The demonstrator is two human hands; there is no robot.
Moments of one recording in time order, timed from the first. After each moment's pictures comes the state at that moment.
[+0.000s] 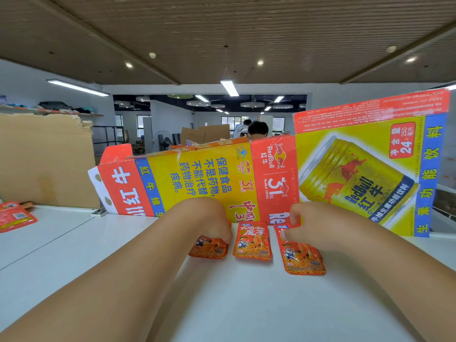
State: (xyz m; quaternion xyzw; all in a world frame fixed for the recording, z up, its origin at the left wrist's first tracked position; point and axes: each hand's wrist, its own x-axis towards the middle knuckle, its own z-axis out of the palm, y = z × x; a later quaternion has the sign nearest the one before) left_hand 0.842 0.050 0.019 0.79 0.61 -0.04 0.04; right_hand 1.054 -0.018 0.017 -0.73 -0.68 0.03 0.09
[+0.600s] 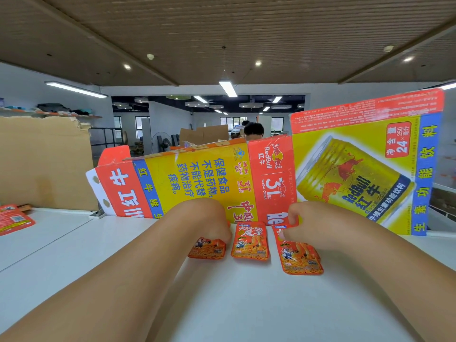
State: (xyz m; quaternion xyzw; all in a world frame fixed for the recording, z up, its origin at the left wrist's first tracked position) left_hand 0.845 0.043 0.020 0.79 0.61 -0.03 0.03; right_hand 1.055 -0.018 0.019 -0.73 -0.68 0.03 0.08
